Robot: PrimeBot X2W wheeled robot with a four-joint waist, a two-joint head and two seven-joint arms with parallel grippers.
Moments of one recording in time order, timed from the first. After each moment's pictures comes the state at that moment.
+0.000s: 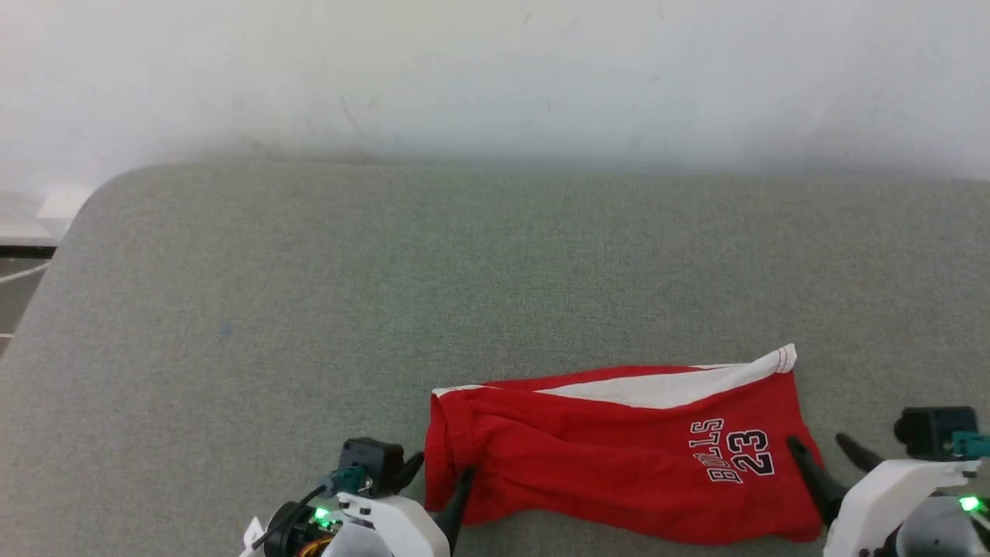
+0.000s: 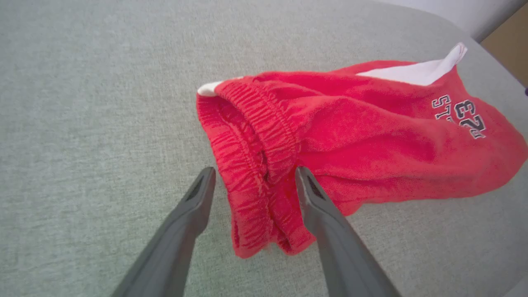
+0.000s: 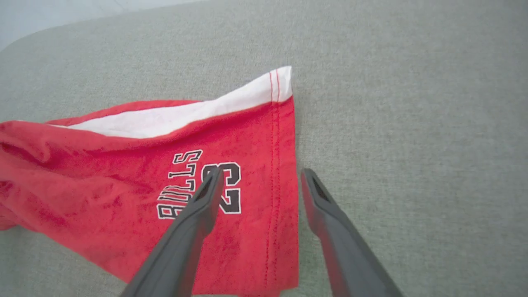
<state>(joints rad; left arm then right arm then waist) -0.12 0.29 -0.61 0.23 -0.55 0.11 0.11 0.07 -0.22 -0.04 0.09 0.41 0.13 0.36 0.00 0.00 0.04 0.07</state>
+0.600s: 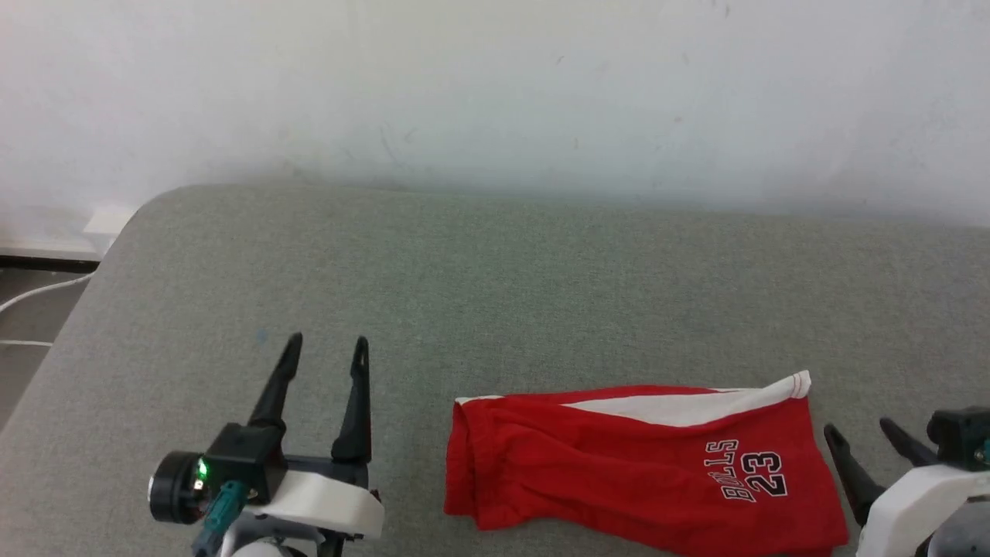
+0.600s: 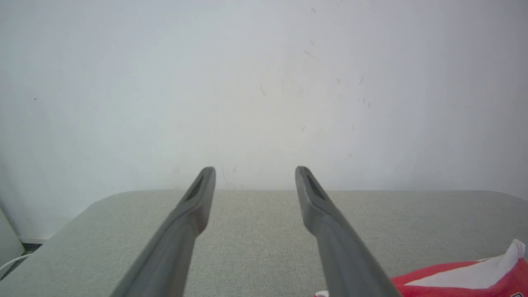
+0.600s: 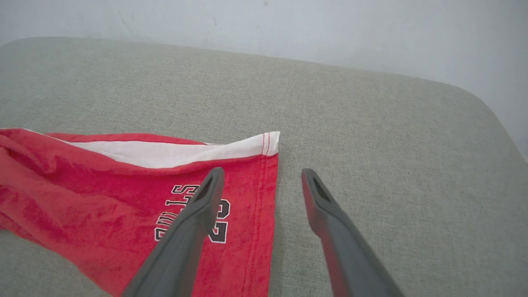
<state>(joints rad) -0.04 0.31 -0.38 -0.02 -0.36 0.25 -0.26 0.12 -0.27 -0.07 -0.03 0.28 0.13 0.30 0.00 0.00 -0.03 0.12</state>
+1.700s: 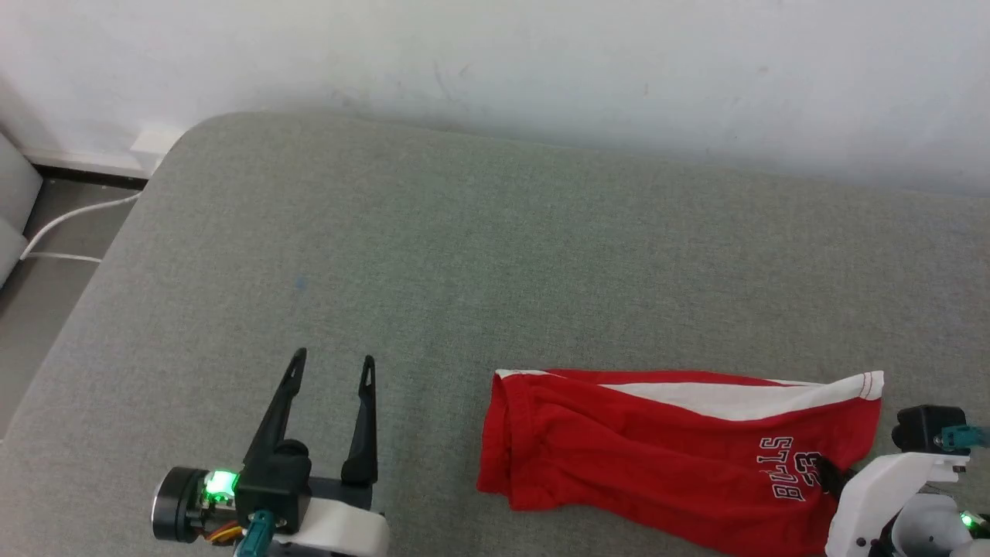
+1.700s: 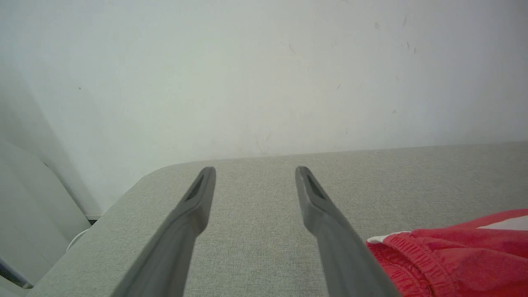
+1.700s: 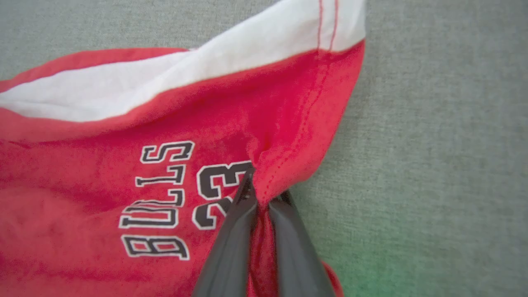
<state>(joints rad) 0.03 0.21 -0.27 -0.04 -0.09 0.19 -0.26 -0.02 -0.20 -0.08 0.31 0.37 0.12 0.44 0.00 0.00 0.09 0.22</state>
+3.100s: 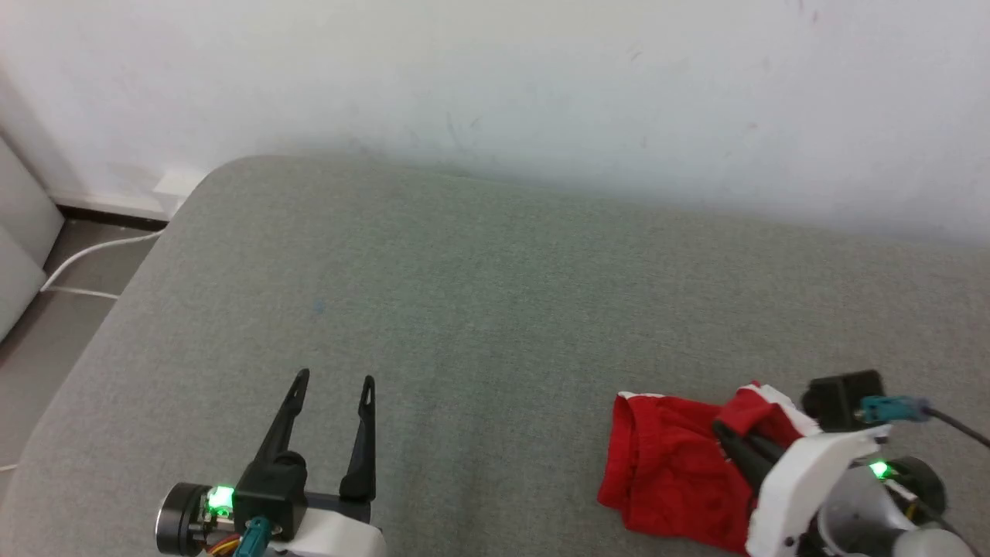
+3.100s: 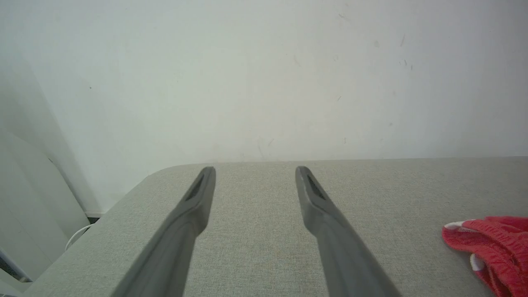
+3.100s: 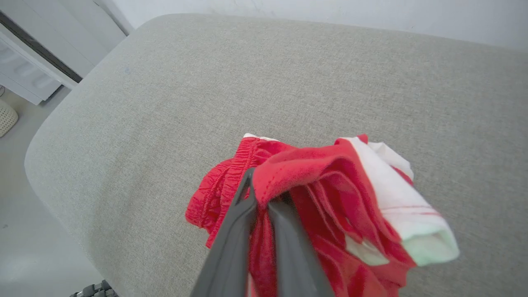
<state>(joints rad) 0.06 0.15 -0.19 0.01 -0.07 0.09 -0.26 0.05 -0.15 0.08 -0.10 0.42 0.13 0.56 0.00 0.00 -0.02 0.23</state>
